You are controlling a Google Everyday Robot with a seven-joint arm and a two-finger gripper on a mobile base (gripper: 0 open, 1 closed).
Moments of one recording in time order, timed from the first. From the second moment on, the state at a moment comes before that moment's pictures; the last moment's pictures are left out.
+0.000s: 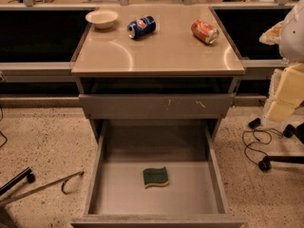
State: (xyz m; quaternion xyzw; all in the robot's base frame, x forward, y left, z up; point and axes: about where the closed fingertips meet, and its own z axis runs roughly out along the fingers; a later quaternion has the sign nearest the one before) arm 0.438 -0.216 0.977 -0.60 0.78 -0.04 0.16
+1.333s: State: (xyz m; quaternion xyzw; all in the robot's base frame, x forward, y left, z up) arm 0.491 -0.157 0.774 -0.62 0.76 0.08 0.18
